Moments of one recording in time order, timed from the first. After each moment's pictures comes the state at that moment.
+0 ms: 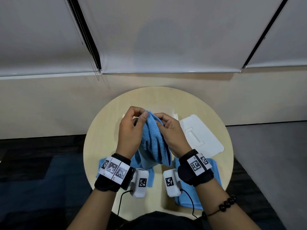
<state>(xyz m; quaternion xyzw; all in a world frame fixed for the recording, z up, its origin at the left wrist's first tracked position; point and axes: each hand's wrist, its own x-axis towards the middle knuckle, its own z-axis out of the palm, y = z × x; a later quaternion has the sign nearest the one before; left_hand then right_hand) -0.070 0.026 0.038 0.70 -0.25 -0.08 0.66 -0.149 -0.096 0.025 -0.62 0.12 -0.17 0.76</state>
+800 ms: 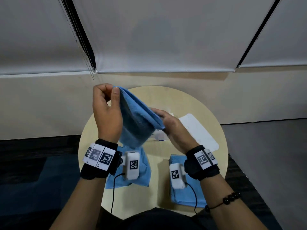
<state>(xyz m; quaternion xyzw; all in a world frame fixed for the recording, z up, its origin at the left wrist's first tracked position) -0.042 0.033 0.087 0.69 -0.20 0.14 0.68 -0.162 -0.128 0.017 -0.67 0.03 -0.09 0.73</state>
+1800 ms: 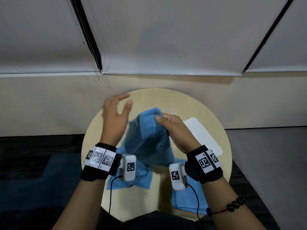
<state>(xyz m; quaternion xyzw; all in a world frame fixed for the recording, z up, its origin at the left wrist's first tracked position) -0.026 0.041 0.061 0.81 -0.22 0.01 0.54 -0.150 -0.124 0.039 -0.66 0.10 -0.07 0.74</state>
